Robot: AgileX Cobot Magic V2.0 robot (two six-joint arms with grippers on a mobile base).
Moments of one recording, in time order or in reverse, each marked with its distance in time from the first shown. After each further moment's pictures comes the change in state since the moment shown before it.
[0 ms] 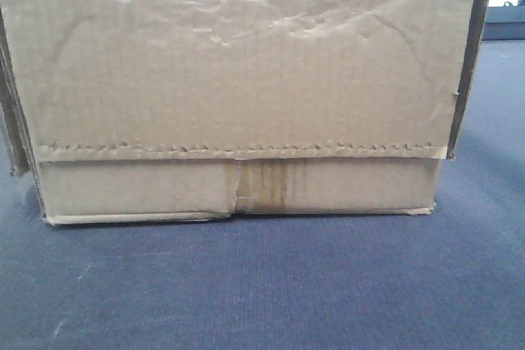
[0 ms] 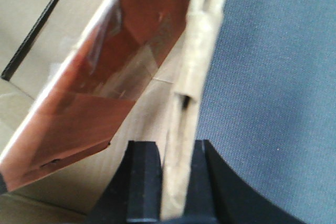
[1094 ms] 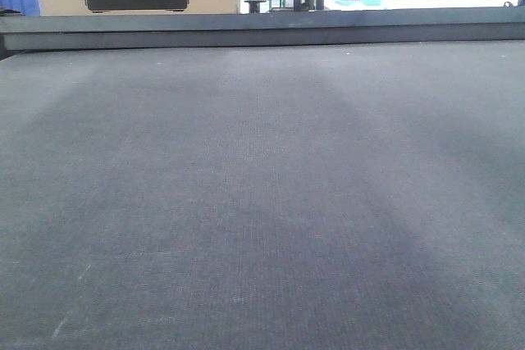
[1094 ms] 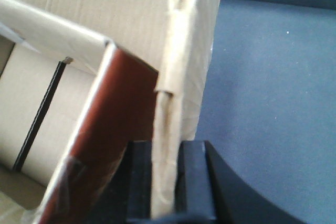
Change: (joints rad) left arm 0.000 -0.417 -0.252 0.002 0.074 -0.009; right arm 0.002 -0.320 -0.277 0.052 0.038 0.002
